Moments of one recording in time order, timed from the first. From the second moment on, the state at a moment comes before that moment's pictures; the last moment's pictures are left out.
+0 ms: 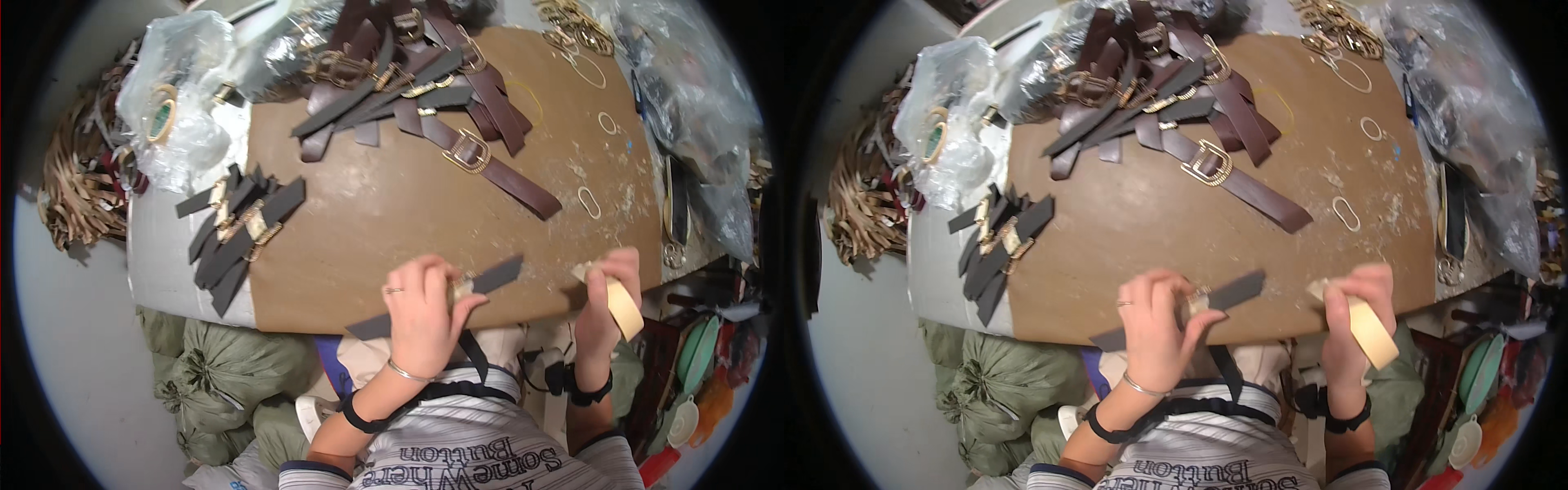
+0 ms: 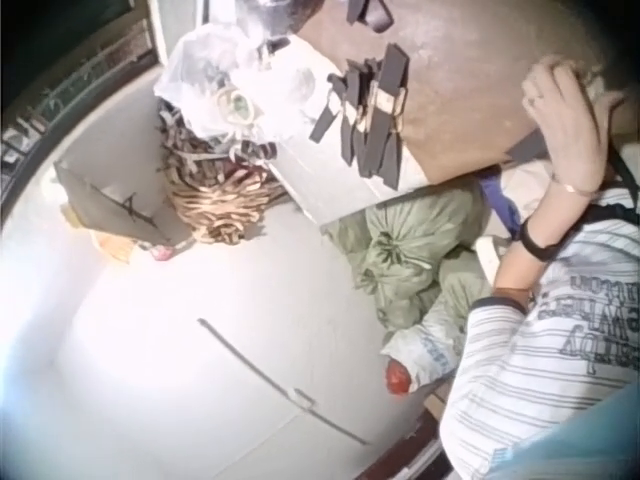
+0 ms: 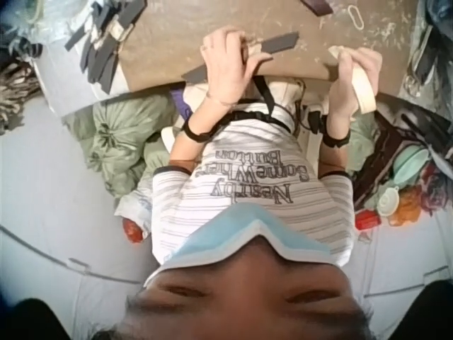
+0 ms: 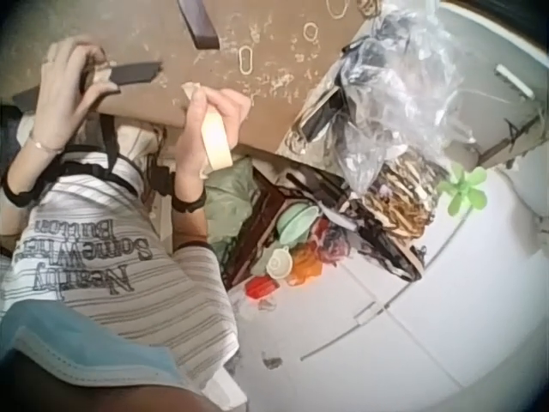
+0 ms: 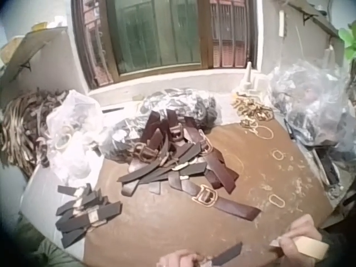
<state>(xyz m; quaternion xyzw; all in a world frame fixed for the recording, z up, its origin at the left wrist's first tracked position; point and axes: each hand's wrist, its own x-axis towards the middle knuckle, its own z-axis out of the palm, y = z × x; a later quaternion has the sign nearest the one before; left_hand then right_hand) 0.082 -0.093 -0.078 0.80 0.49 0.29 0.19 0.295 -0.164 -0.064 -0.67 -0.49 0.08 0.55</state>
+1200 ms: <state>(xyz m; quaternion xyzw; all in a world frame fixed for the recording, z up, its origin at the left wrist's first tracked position) 0.041 -0.099 -0.074 0.97 0.20 0.14 -0.03 0.239 -0.190 0.000 -0.50 -0.78 0.27 0.26</state>
